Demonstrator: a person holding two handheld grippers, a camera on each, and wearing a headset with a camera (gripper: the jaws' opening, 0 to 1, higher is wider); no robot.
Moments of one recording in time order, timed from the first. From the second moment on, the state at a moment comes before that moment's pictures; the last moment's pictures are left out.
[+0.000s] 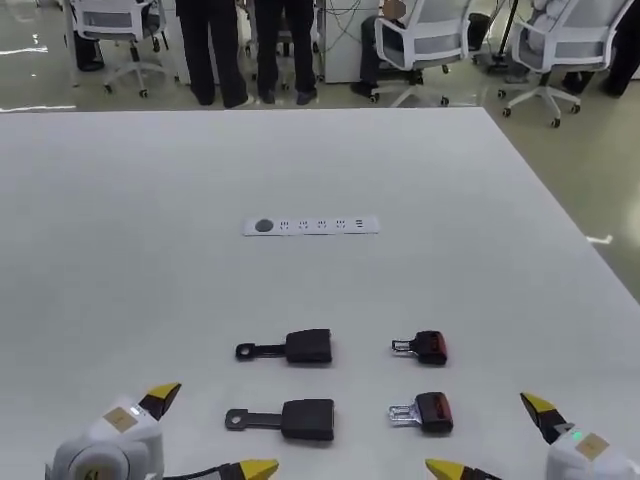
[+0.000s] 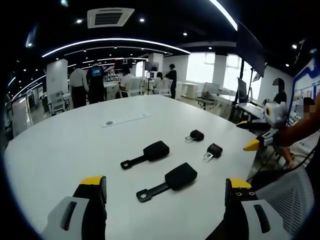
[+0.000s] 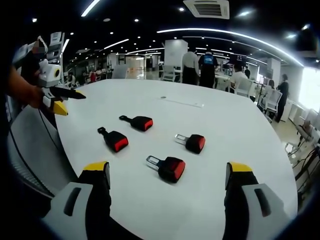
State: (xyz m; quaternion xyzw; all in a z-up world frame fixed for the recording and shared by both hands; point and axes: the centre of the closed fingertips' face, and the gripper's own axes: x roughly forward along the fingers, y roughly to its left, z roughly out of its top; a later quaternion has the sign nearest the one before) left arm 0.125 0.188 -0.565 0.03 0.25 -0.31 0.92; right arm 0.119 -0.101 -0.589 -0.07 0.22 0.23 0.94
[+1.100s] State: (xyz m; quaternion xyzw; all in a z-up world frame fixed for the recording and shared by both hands) left arm 0.135 0.180 -0.587 0.04 0.27 -0.33 0.90; right arm 0.136 -0.100 -0.609 -0.08 0.24 0.25 0.93
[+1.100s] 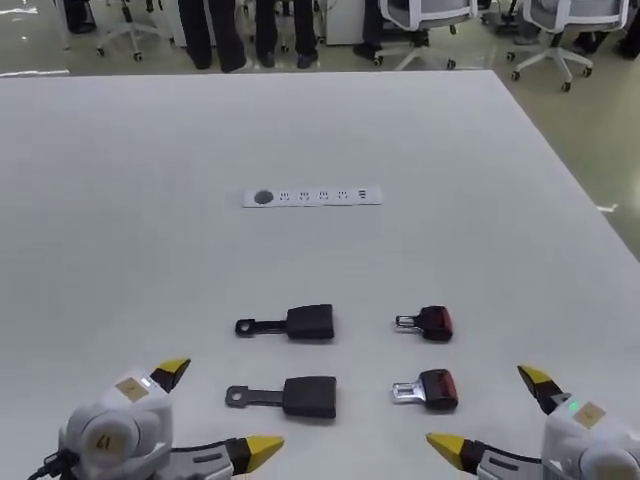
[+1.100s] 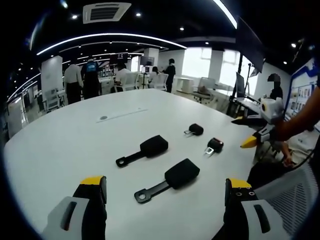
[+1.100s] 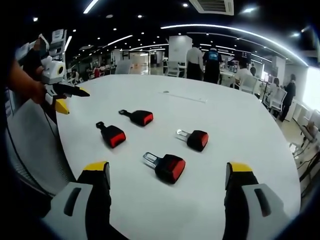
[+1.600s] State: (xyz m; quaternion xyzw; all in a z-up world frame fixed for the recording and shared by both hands) left arm 0.151 0.168 -0.598 0.05 0.29 -0.37 0.88; right arm 0.153 -0.091 -0.624 -0.07 0.26 0.28 0.92
